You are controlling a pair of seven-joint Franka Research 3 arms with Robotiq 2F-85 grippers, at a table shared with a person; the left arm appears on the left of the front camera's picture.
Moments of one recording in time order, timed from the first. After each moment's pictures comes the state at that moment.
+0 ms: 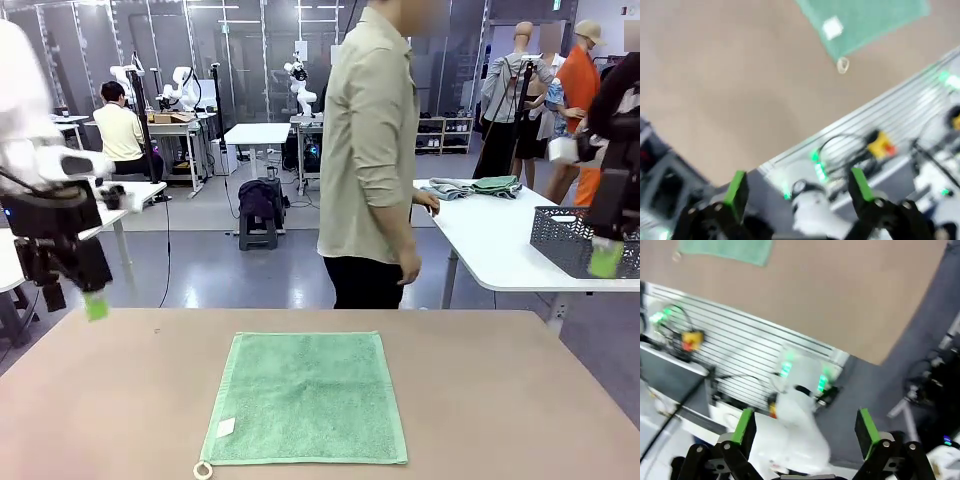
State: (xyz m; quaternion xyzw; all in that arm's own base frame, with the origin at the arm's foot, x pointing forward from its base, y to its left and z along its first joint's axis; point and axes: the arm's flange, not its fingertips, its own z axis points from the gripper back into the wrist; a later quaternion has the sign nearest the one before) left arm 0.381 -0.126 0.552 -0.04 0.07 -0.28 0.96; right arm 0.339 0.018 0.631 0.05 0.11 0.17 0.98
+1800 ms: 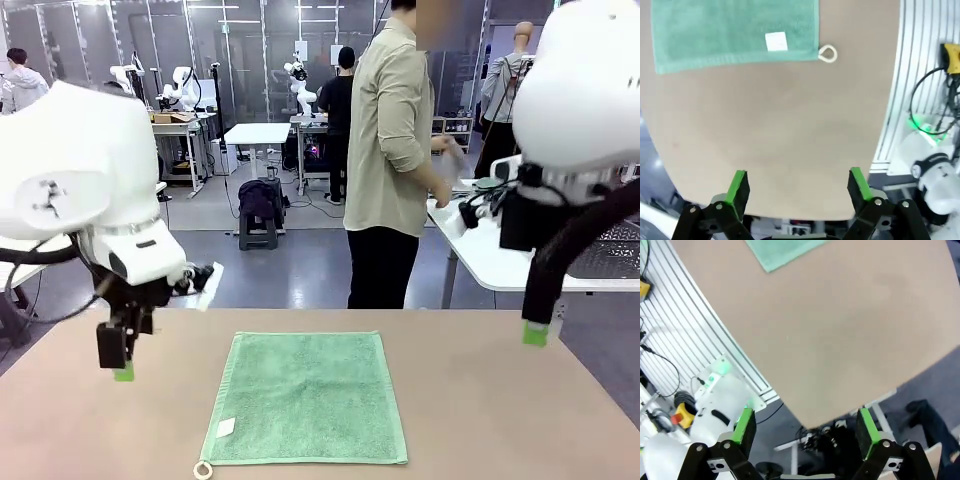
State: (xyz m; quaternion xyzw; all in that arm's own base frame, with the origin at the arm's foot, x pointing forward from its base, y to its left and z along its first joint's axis) left arm 0.355 -0.222 0.477 0.07 0.01 -0.71 0.70; right arm 0.345 0.109 0.539 -0.03 0.02 0.49 0.87
